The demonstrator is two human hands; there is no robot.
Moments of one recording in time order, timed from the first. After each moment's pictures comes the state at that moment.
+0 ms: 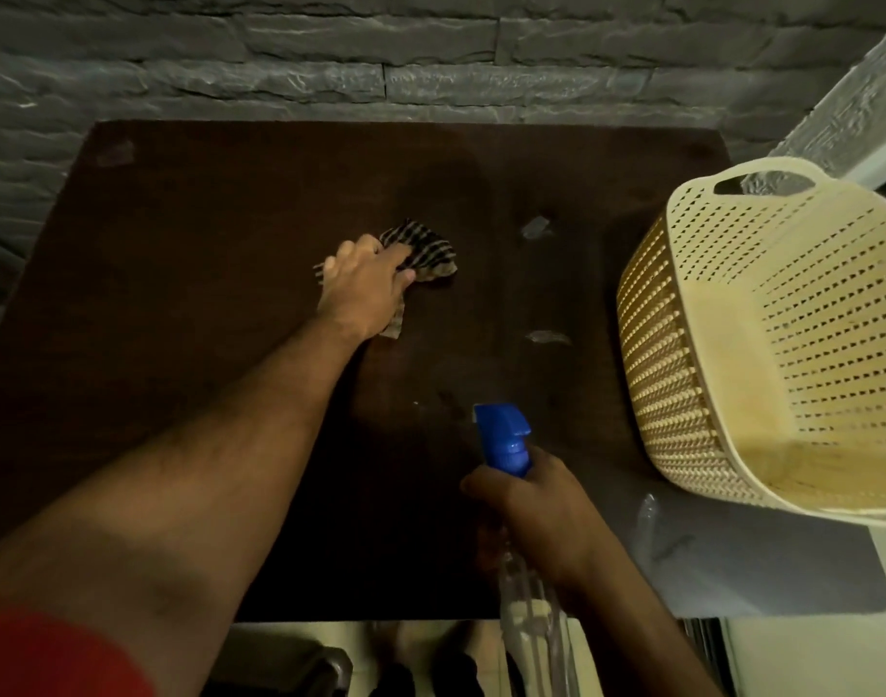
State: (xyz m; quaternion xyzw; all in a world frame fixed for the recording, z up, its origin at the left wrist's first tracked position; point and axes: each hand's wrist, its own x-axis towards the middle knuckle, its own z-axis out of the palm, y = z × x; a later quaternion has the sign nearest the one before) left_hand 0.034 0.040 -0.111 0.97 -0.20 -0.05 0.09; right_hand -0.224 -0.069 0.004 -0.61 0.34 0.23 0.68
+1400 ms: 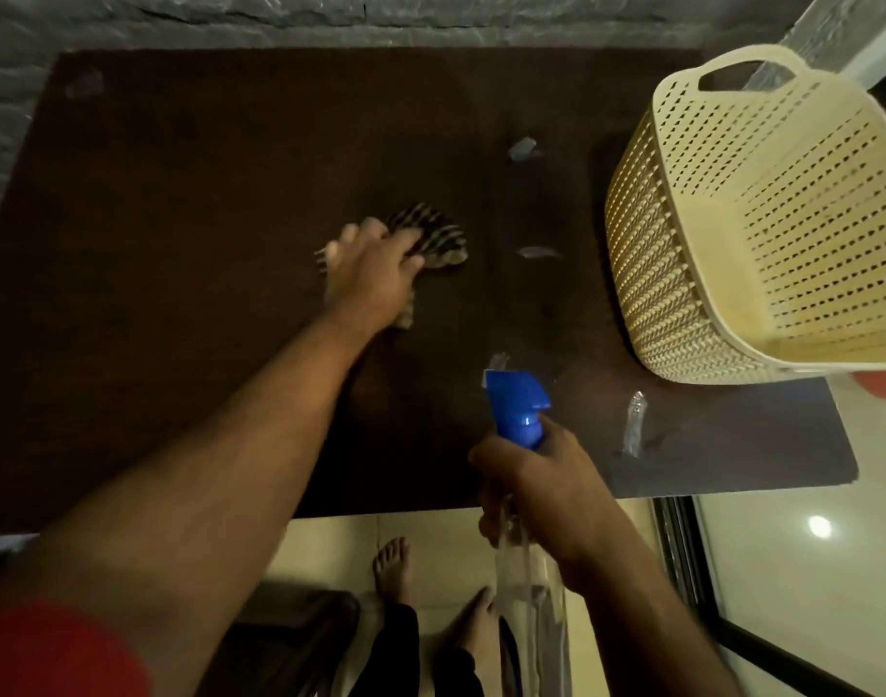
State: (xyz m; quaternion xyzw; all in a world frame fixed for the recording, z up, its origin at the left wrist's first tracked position) left_hand -0.055 0.051 -0.106 0.97 -0.20 -0.07 0.13; right_hand -0.290 -0.041 -0.003 -0.60 0.36 0.19 0.69
